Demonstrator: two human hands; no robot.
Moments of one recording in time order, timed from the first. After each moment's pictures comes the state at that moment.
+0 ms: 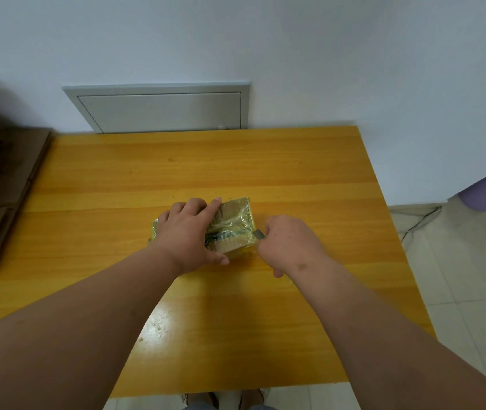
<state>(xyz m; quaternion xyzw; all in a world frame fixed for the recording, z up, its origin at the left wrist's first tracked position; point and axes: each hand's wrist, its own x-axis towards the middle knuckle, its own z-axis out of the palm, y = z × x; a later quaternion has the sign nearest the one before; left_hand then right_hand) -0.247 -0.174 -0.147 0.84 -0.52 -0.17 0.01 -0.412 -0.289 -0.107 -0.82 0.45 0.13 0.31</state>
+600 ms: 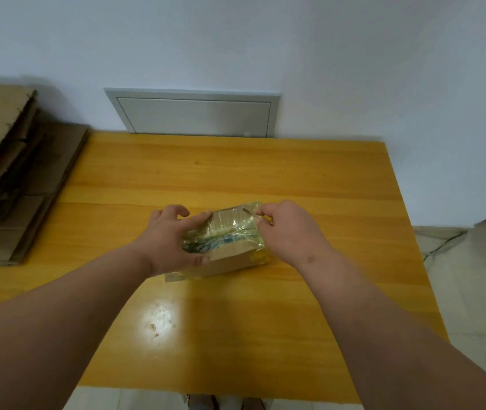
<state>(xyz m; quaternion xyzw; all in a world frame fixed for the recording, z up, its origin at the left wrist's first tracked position) -0.203 -0.121 -0.127 0.85 -0.45 -0.26 0.07 -0.376 -0.294 -0.102 -0.88 0.35 0.02 0.32</state>
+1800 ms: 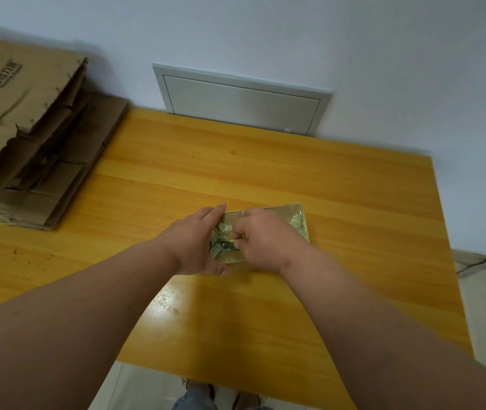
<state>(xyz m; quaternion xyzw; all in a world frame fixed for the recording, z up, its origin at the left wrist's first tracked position) -0.197 -0.098 -0.139 0.84 -0.45 -0.30 0.05 -0.313 -0.236 -0.104 -0.95 0.13 0.13 0.27</state>
